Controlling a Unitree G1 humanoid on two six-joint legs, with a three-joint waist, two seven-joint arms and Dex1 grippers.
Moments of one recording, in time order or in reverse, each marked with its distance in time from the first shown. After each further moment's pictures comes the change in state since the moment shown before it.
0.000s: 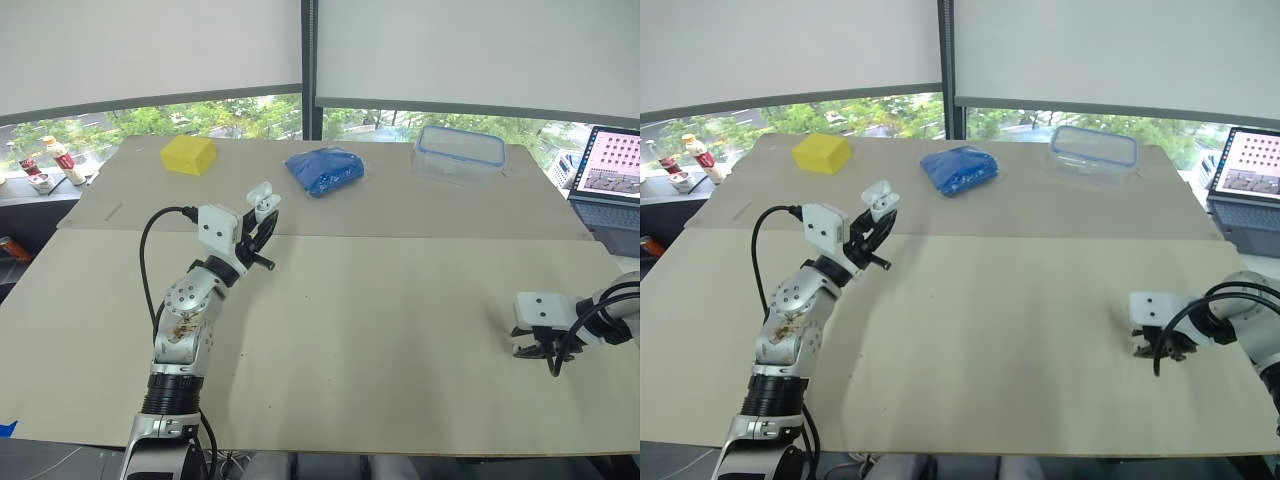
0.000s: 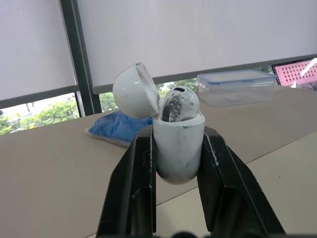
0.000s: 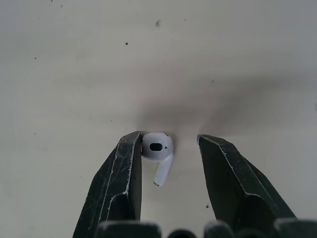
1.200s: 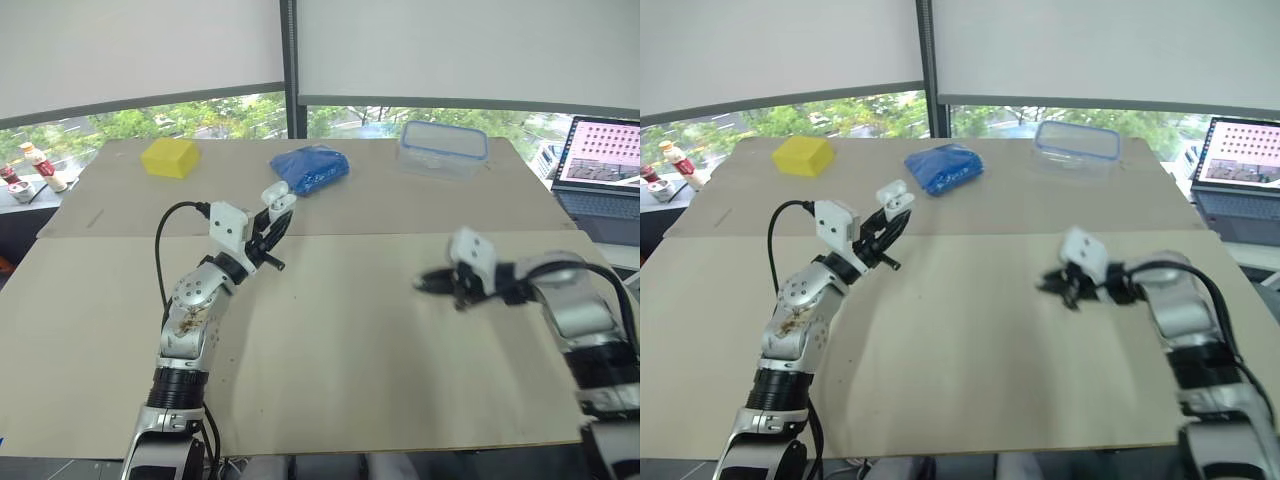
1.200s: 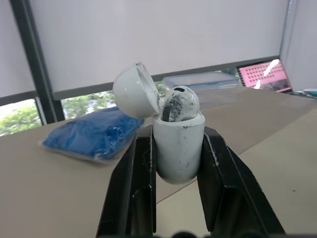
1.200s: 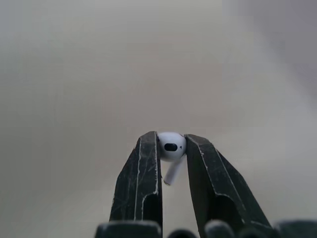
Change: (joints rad) left arm -0.047 -0.004 -0.034 0.018 -0.037 0.014 -0.080; right arm -0.215 0.540 -0.220 -0.343 0.274 0.550 -0.367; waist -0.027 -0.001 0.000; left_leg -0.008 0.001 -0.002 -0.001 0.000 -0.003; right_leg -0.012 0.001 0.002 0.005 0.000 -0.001
